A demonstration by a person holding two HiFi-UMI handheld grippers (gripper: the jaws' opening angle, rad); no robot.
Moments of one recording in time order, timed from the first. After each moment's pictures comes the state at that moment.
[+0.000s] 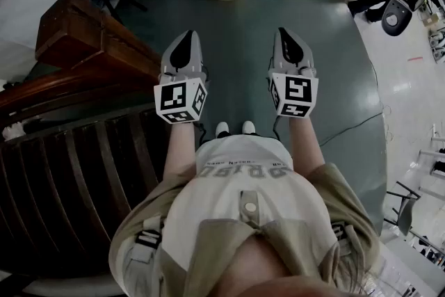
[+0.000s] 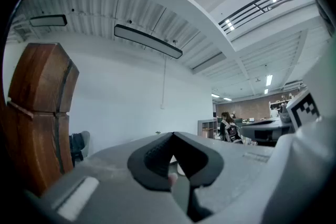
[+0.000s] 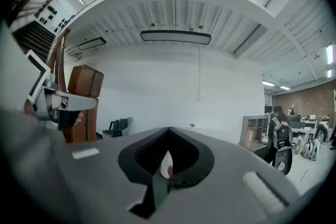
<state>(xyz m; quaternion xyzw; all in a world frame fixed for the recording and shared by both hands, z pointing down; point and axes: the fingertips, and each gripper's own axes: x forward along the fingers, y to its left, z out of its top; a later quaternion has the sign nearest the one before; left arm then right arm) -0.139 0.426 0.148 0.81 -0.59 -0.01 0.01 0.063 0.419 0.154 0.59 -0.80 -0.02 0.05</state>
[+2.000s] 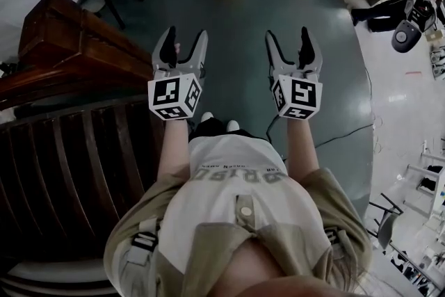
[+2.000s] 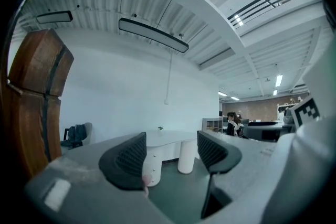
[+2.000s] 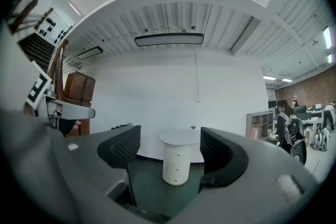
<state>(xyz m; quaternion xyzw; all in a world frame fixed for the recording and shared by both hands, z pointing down) -0.094 0.382 0.173 0.79 -0.62 -0.01 0.05 0.130 0.366 0.166 0.58 -0.82 -0.01 0.01</state>
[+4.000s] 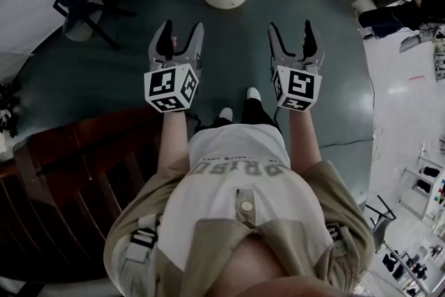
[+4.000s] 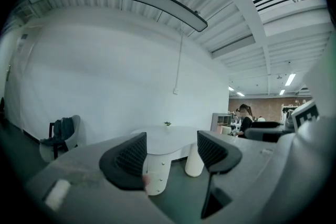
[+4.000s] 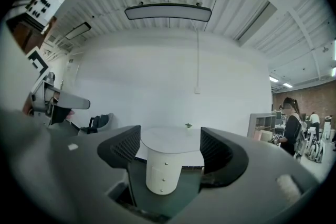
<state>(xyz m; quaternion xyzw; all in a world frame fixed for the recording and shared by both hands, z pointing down) -0.161 0.047 0.213 0.78 -0.61 0.01 0.10 0.081 0.034 0.205 0.60 -0.79 -0.01 0.07</state>
